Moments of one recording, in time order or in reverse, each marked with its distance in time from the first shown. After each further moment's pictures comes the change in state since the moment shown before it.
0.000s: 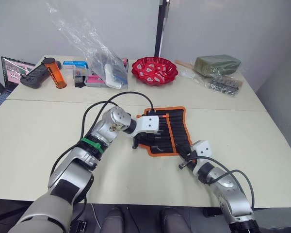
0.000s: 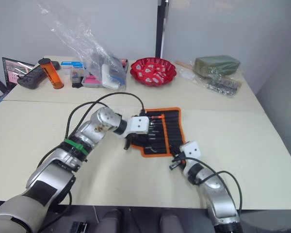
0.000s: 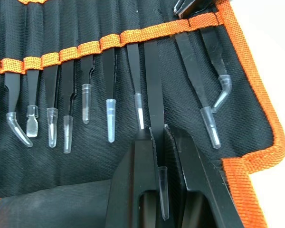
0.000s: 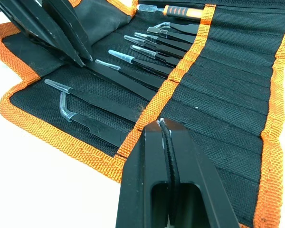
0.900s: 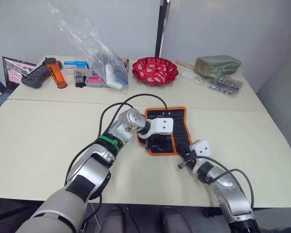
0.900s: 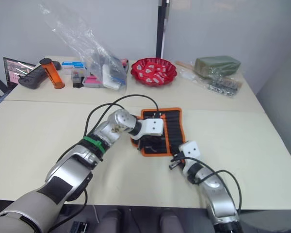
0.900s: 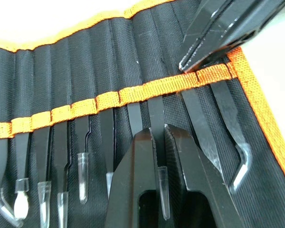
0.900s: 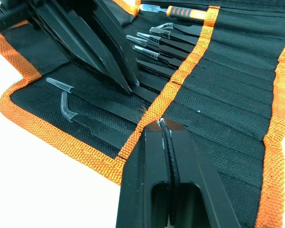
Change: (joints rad) left arm -0.090 -0.210 0.006 0.227 0.080 -0.086 0.072; right arm -0.007 -0.002 0.007 0.002 -0.020 0.004 0.000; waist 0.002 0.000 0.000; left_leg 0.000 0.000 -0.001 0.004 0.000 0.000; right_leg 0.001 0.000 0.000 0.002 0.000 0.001
